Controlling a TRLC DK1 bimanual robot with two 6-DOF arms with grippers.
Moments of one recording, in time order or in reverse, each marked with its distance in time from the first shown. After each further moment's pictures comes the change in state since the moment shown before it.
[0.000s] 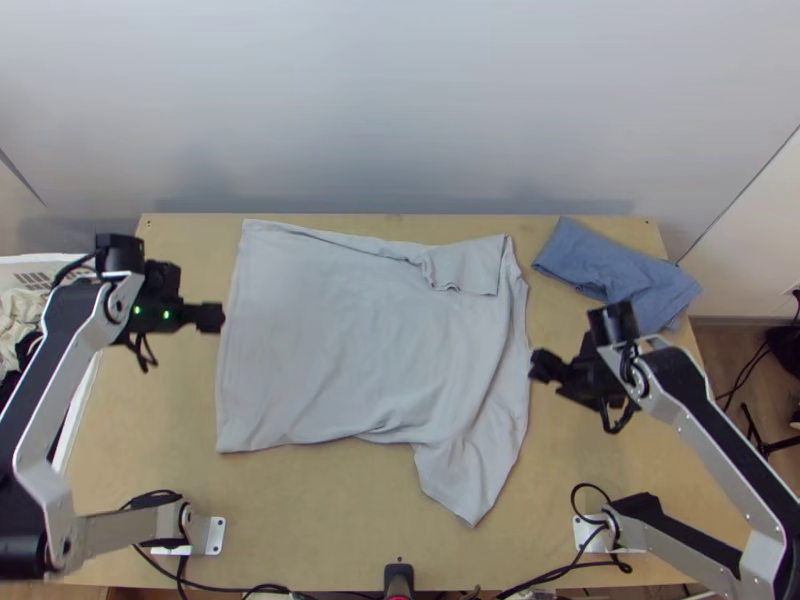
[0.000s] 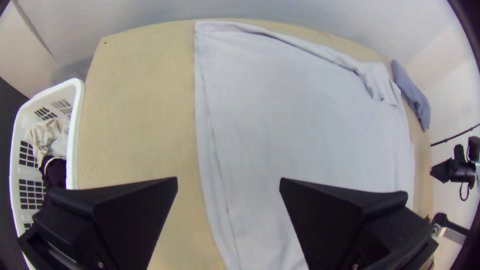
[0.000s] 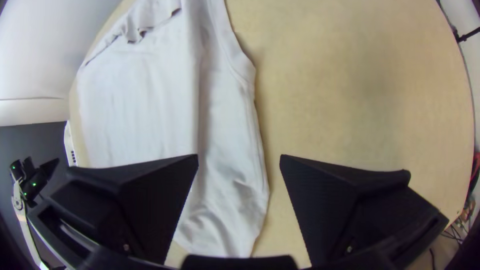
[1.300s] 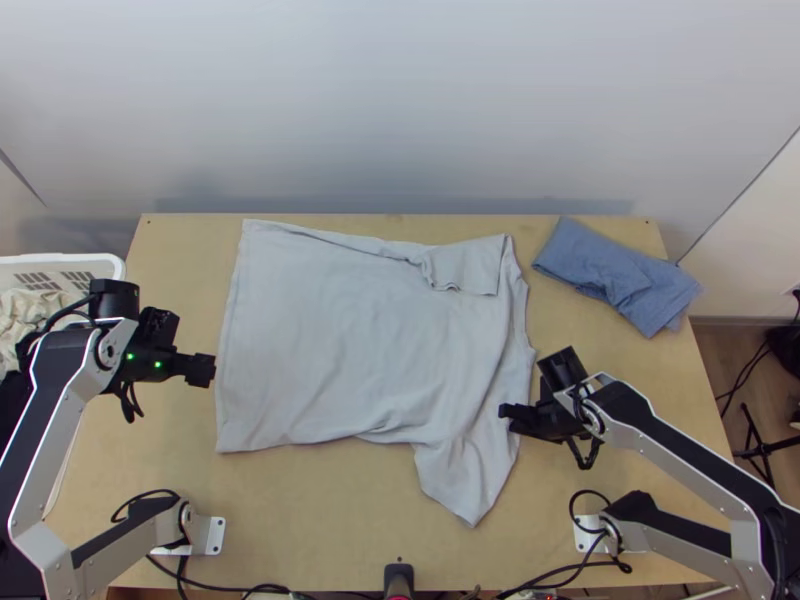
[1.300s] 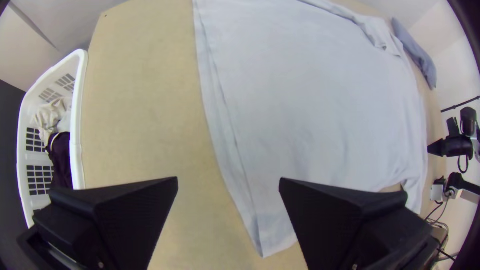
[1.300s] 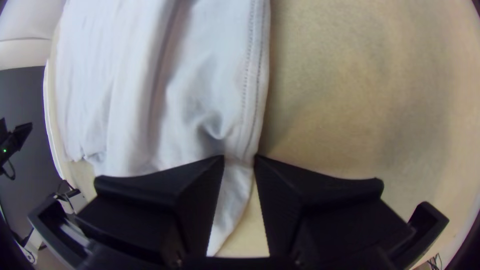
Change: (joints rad) left arm 0.021 -0.201 -0.192 -0.132 -0.055 0.129; right arm 0.218 0.053 -0.275 0.212 -0.012 -0.020
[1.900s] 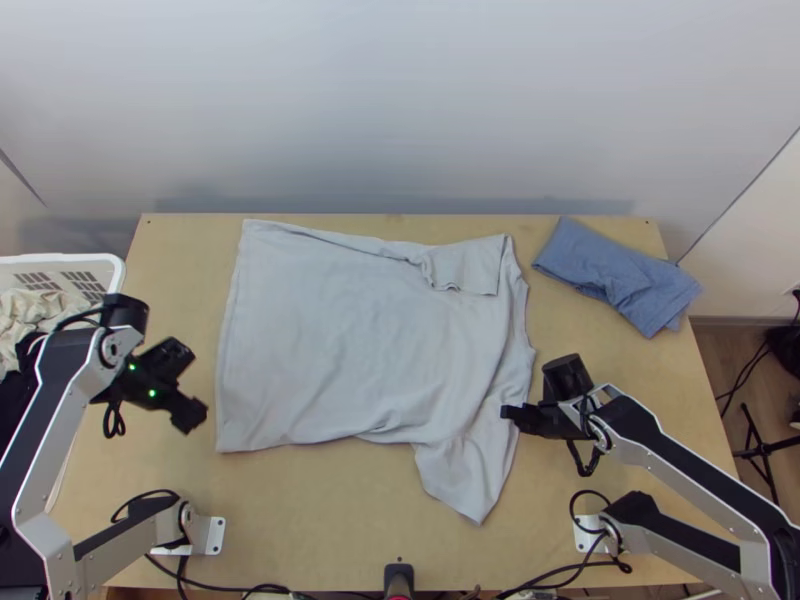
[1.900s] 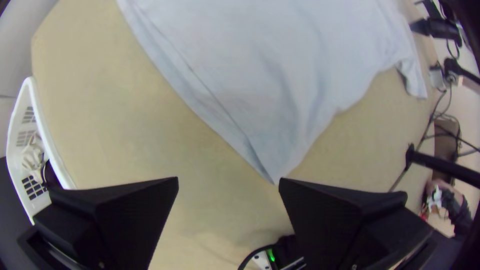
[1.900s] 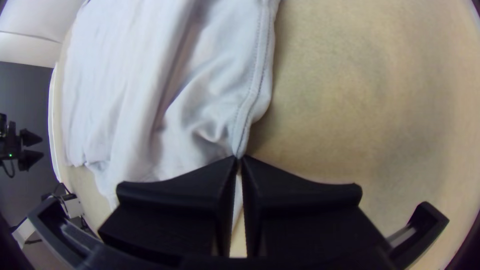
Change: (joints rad) left arm 0.015 0.026 -0.029 -0.244 -0.031 0.428; right arm 0.012 -0.087 -0.071 0.120 0.069 -0.010
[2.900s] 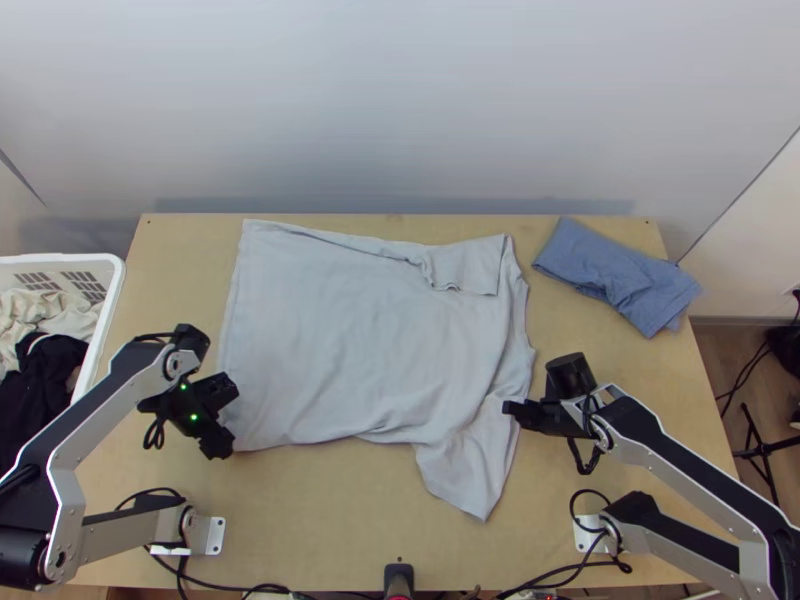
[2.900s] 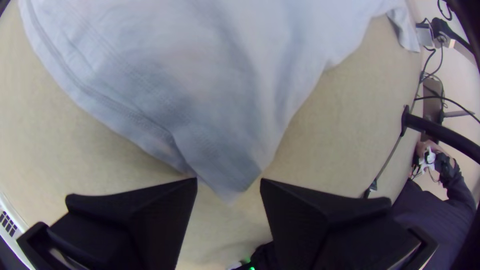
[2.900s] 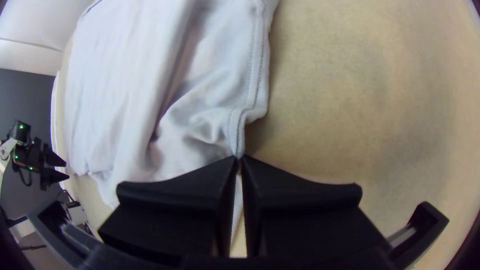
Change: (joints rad) left arm -0.171 0.159 -0.218 0.115 0.051 -0.009; right arm -0.026 -0.002 -0.012 0.041 0.000 0.008
